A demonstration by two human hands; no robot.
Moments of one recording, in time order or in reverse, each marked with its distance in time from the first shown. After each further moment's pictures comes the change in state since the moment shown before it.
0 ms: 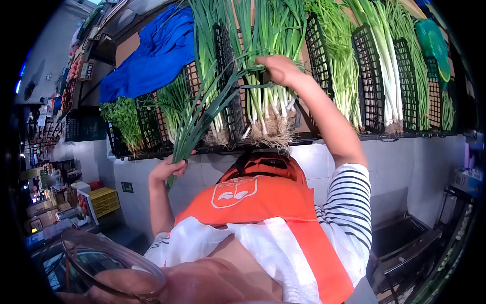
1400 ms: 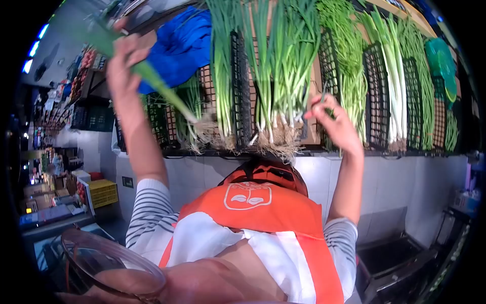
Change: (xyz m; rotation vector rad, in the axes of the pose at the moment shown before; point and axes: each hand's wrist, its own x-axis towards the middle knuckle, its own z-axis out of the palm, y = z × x) left_hand 0.020 0.266 0.010 -0.283 0.539 1.151; right_hand -0.148 -0.055 -0.053 0.918 0.299 0.202
